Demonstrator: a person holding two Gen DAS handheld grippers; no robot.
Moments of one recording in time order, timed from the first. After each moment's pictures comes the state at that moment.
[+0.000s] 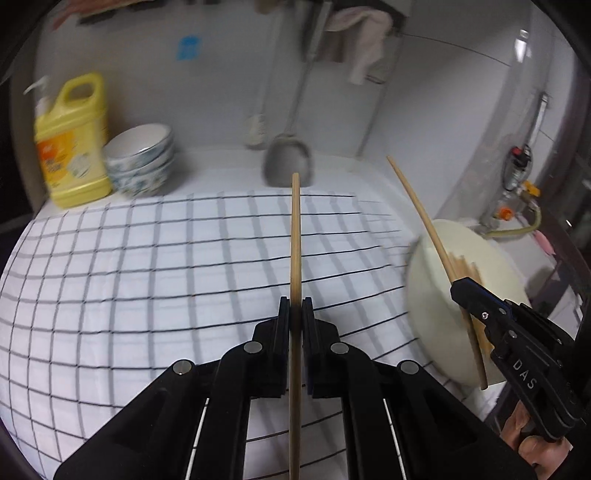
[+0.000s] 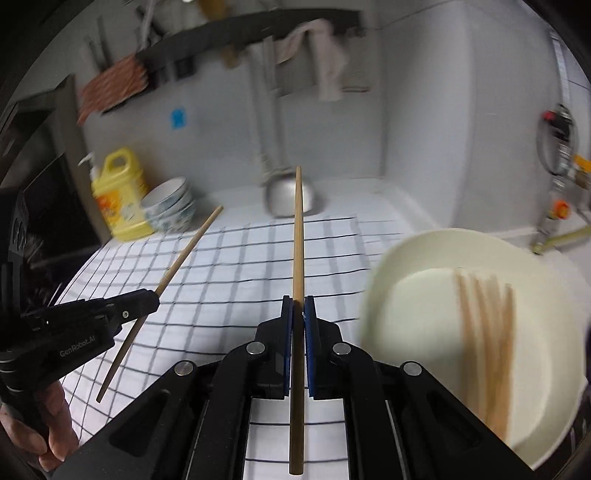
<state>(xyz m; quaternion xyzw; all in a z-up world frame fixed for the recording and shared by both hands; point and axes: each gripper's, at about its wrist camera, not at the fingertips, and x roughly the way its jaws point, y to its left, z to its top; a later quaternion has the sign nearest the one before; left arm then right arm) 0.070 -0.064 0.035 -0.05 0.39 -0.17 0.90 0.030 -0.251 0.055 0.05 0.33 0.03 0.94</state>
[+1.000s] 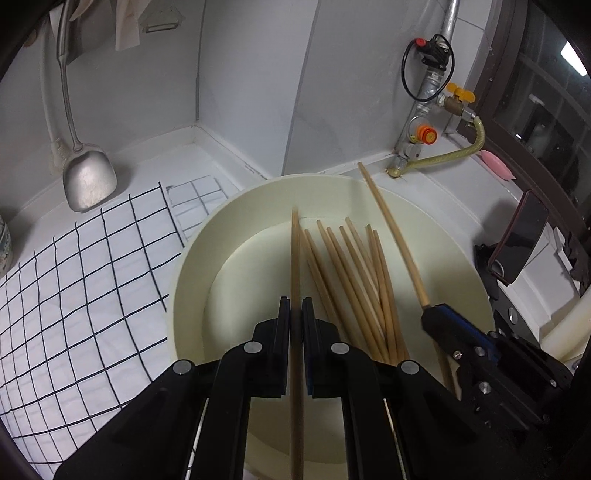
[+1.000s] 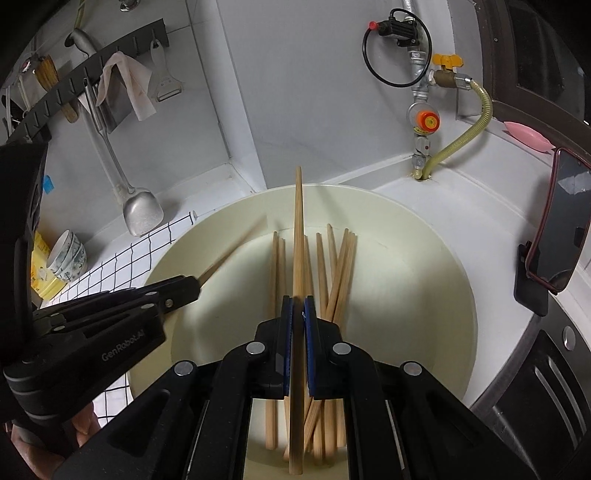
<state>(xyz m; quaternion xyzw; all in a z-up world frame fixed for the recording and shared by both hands) 0.108 -0.285 0.024 0.05 0.44 -0.29 0.85 0.005 -0.406 0.034 0.15 0.37 -0.12 0.91</state>
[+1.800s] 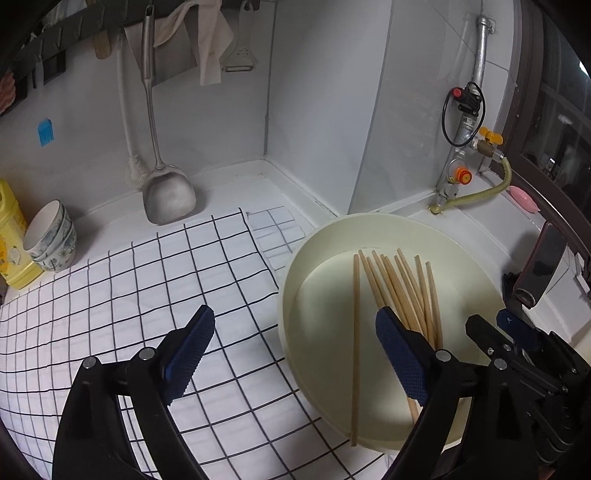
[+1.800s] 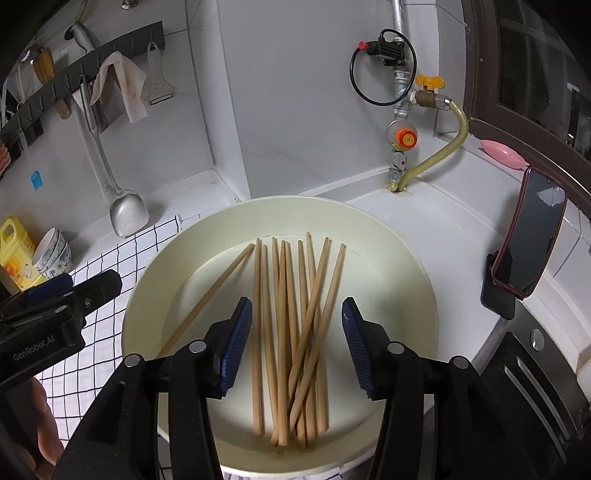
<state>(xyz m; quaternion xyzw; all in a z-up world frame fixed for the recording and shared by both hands) 0.091 -0.225 0.063 0.05 0.39 -0.21 0.90 -0.010 -0.397 0.054 0.11 0.37 -0.16 0.91</state>
